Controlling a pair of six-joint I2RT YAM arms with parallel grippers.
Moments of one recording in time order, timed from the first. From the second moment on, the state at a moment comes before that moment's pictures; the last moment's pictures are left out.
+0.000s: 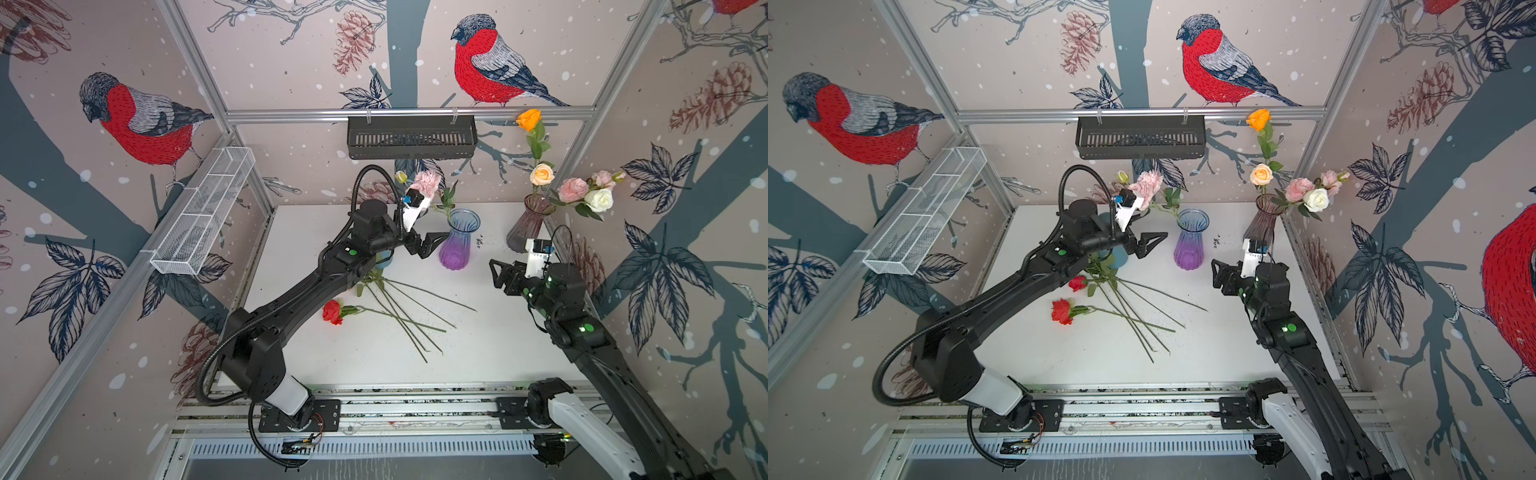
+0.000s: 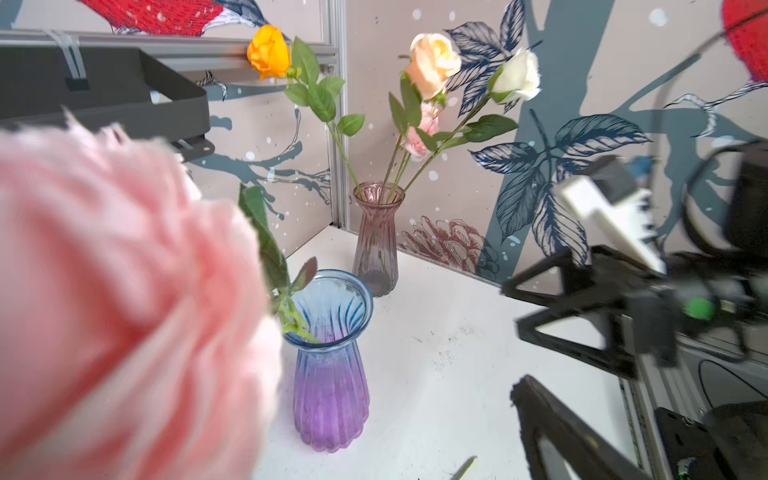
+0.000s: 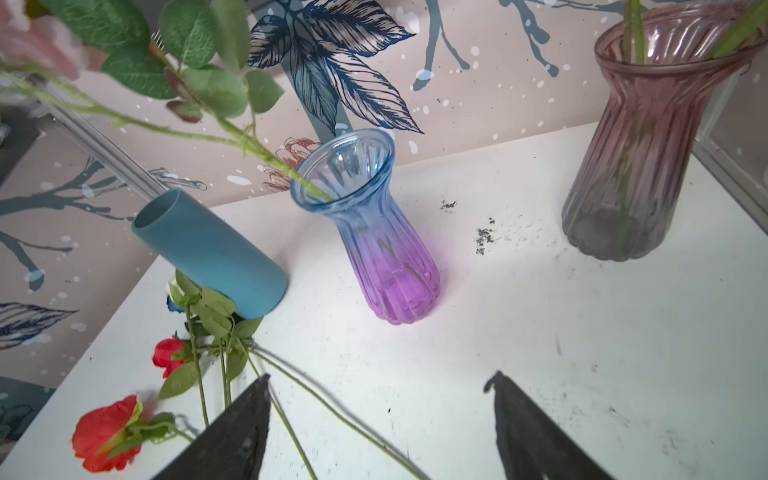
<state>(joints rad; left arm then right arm) -0.61 1.51 1.29 0.12 0.52 0.03 0.19 0.81 0.70 -0.24 -0.16 0.36</state>
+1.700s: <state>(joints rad) -0.59 1.18 1.03 0.20 0.39 0.14 0.29 1.52 1.34 -0.57 -0.08 0.79</state>
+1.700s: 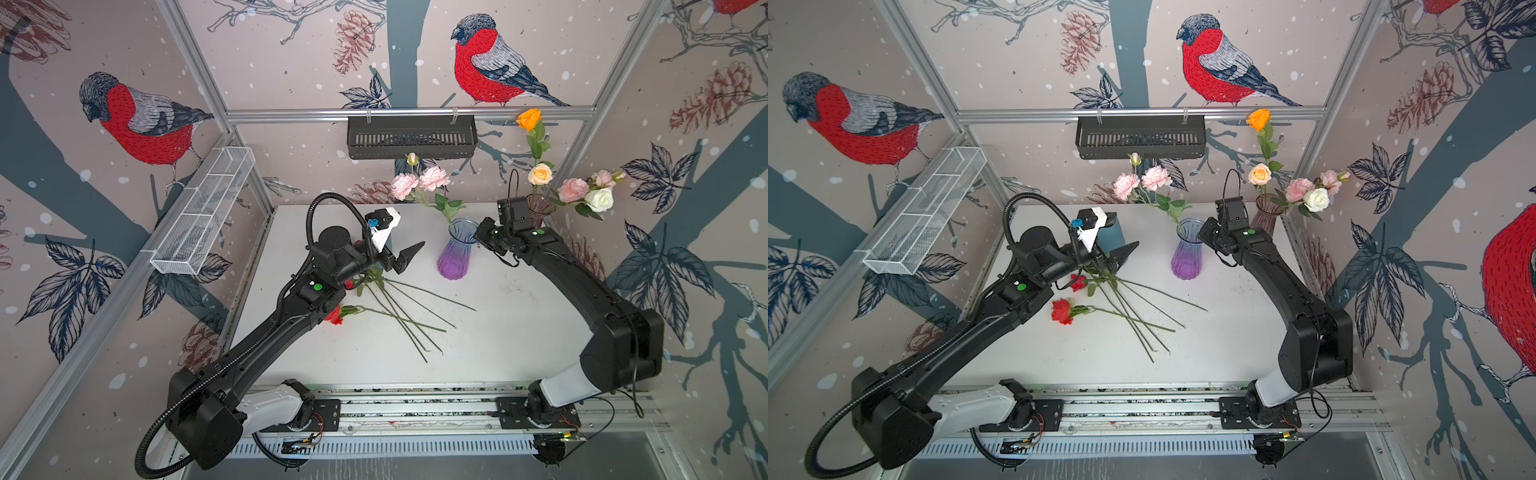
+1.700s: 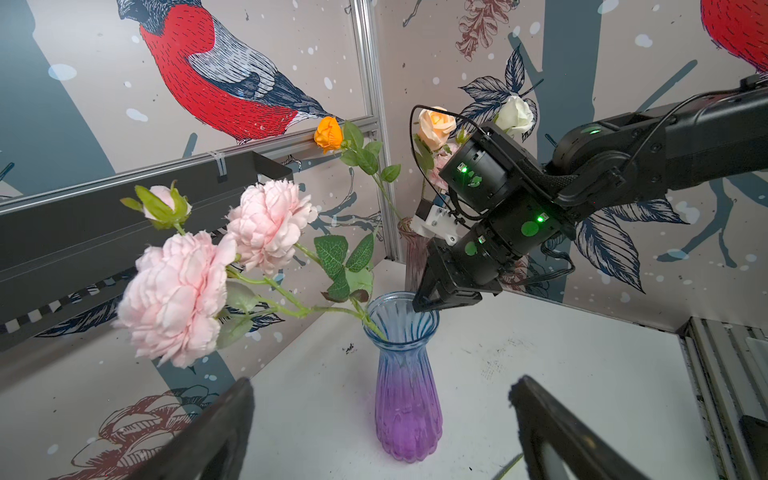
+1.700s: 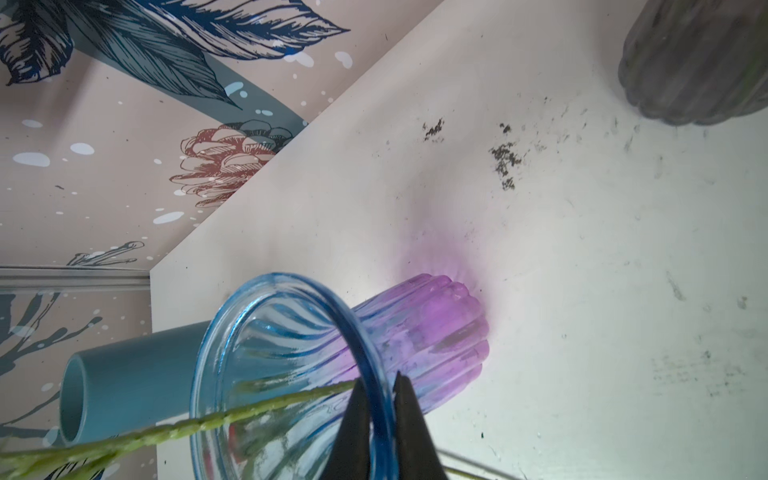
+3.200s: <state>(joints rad) -0.59 1.16 1.03 0.20 0.37 0.15 0.61 1.35 1.23 -0.69 0.05 0.89</state>
